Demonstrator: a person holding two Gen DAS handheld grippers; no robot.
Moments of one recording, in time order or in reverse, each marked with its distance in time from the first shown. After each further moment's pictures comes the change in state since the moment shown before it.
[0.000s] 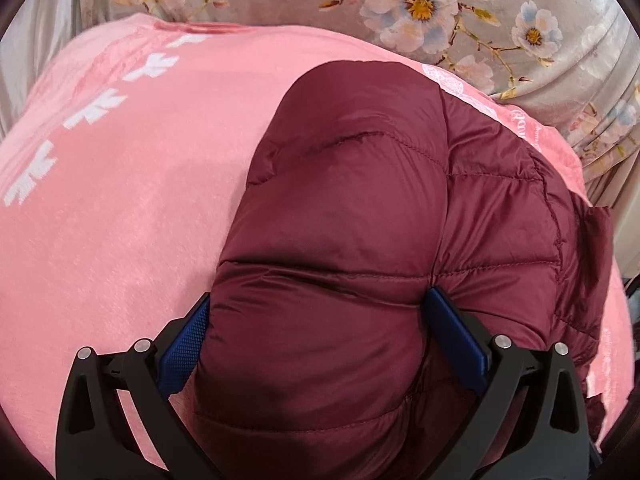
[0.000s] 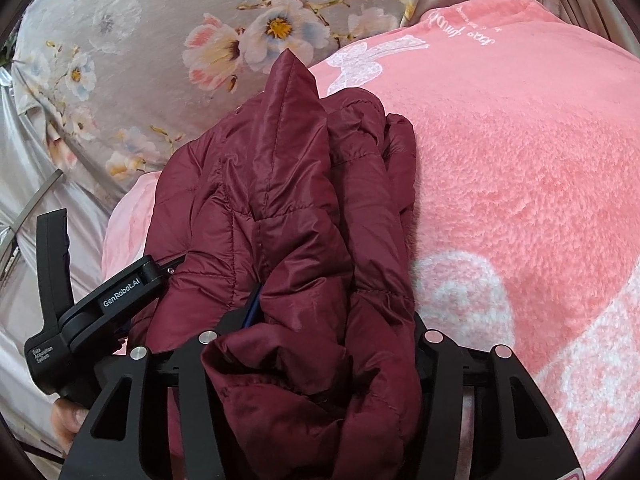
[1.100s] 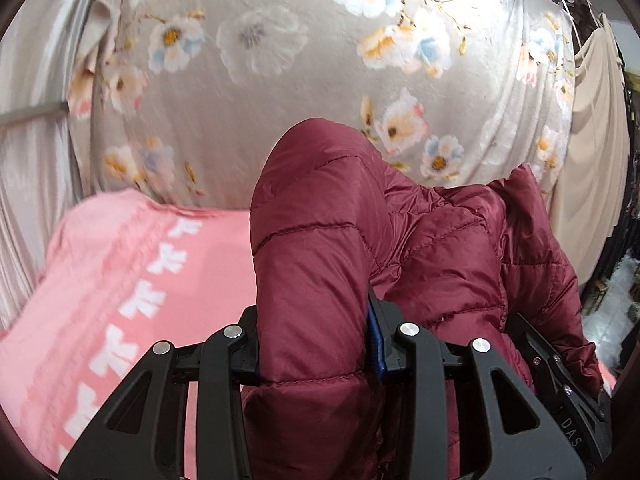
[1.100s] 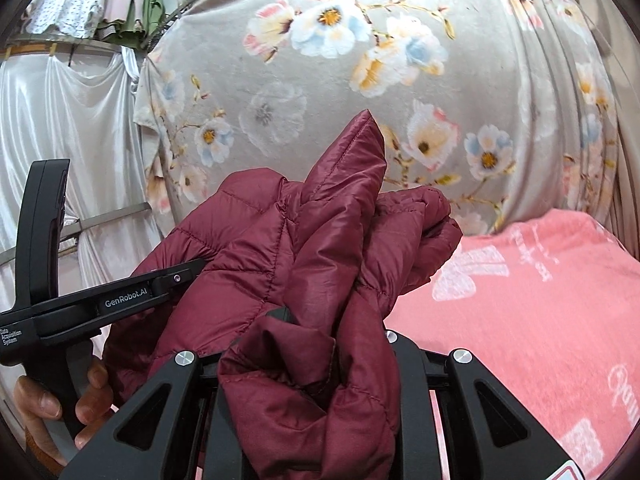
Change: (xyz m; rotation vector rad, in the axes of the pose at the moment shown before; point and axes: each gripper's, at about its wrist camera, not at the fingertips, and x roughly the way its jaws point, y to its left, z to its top) left arm -0.247 0.017 0.080 0.232 -0.463 -0.108; right arm -0.144 0.191 0.032 -0.358 -0.490 0.091
